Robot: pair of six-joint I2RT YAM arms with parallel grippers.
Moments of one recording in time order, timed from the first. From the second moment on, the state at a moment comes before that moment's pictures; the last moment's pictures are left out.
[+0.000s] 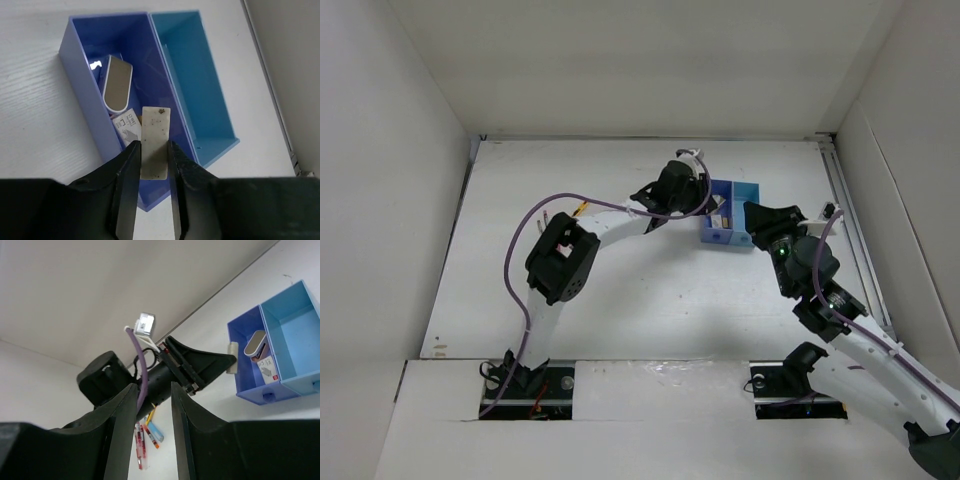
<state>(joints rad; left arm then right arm) -0.74 2.12 1.60 0.08 0.14 -0.63 0.65 0.69 0.66 0.04 0.61 0.92</state>
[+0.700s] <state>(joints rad) -0.70 1.78 1.20 0.11 -0.03 -0.62 0.65 0.73 0.65 0.04 0.59 0.91</state>
